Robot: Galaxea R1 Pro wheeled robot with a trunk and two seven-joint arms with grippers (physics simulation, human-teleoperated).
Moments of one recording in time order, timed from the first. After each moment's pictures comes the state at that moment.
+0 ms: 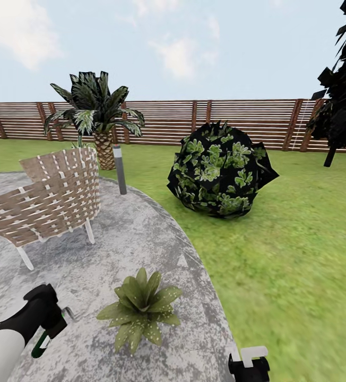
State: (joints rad) left arm -0.65 0.28 0.06 -0.62 -1.07 0.59 -0.93; right arm -0.45 0.06 -0.66 -0.08 0.89 -0.40 -0.31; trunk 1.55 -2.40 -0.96
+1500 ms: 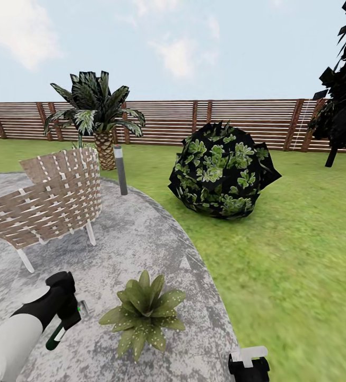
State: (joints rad) left arm -0.73 0.23 -0.09 -0.62 -1.15 0.60 -1.12; right arm -0.45 0.06 -0.66 -0.08 0.89 -0.40 -0.31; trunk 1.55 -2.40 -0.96
